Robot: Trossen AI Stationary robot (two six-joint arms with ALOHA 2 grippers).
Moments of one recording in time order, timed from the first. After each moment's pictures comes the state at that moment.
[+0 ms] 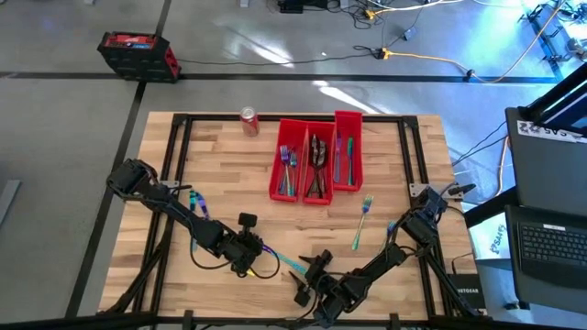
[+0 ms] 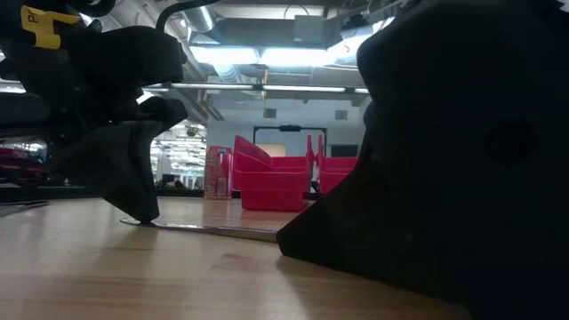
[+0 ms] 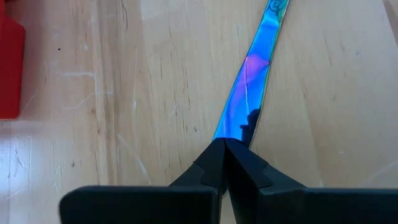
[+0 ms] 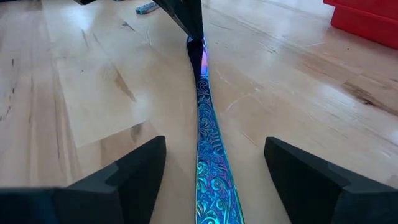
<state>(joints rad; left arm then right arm) -0.55 1.77 0.88 -0.30 -0.43 -0.25 0.74 2.37 1.38 -0.06 1.06 1.03</state>
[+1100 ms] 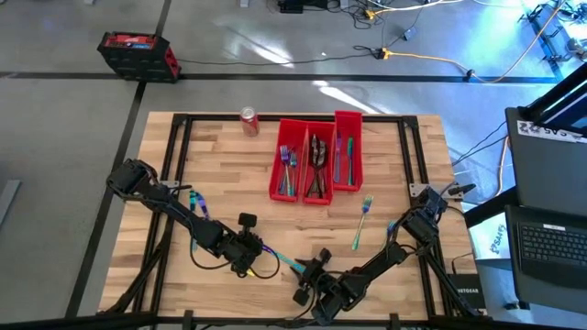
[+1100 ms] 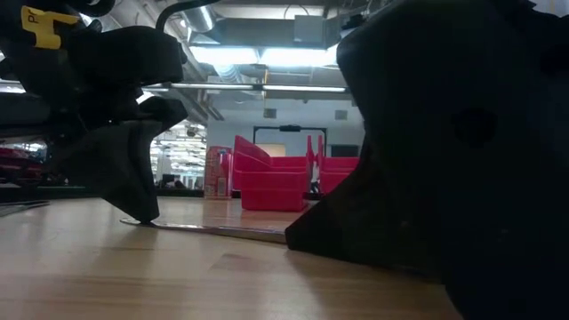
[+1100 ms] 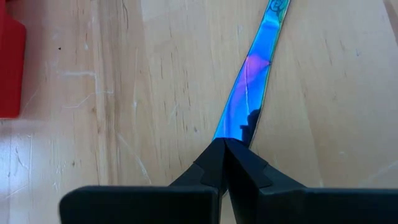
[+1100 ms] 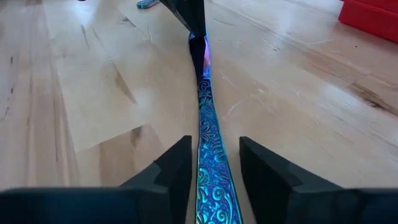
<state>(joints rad) -0.55 1.77 0.88 -0.30 -0.43 -0.26 0.74 2.37 1.38 -0.11 1.00 1.05</state>
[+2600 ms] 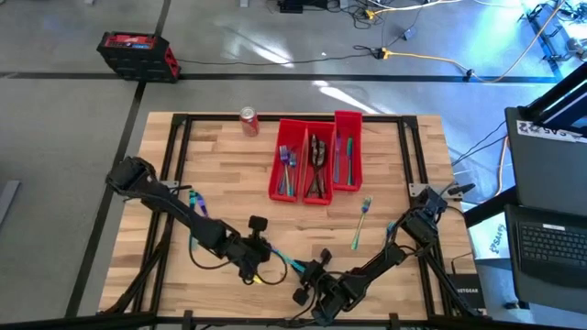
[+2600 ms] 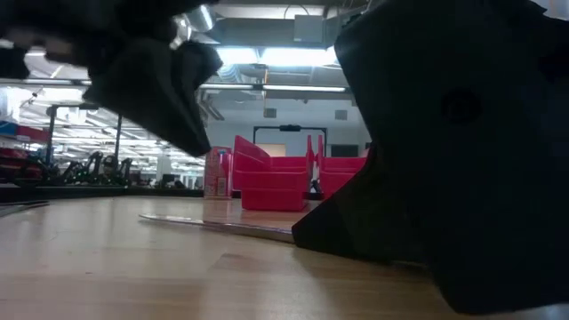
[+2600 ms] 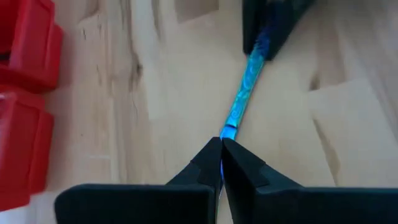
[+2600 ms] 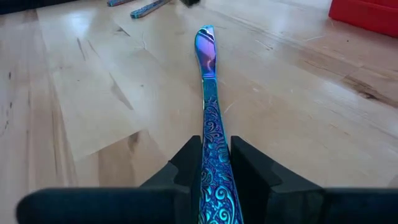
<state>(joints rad) -0.54 1.71 1.02 -0.27 -0.45 -0.13 0.74 2.37 1.38 -0.07 1.04 1.10</state>
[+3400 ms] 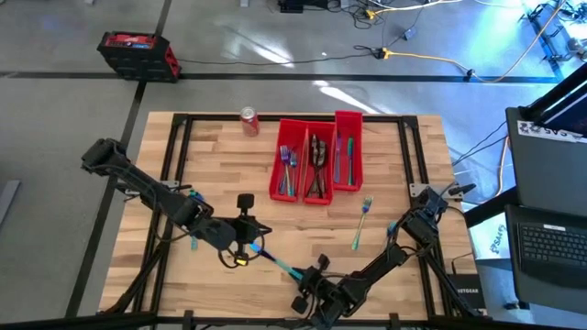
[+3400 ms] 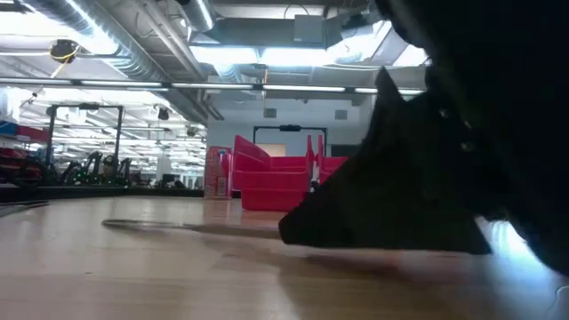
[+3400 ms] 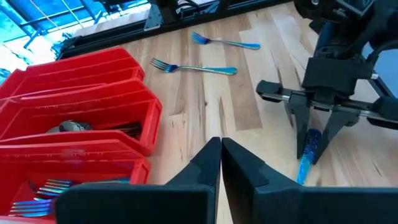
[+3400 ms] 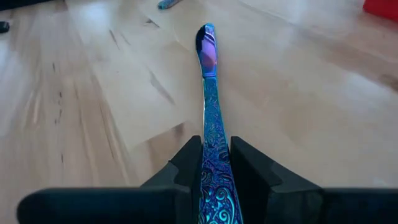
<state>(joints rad) -0.53 1.37 1.02 -0.25 -0.58 -0.08 0.75 2.35 1.45 -0.10 1.00 1.04</state>
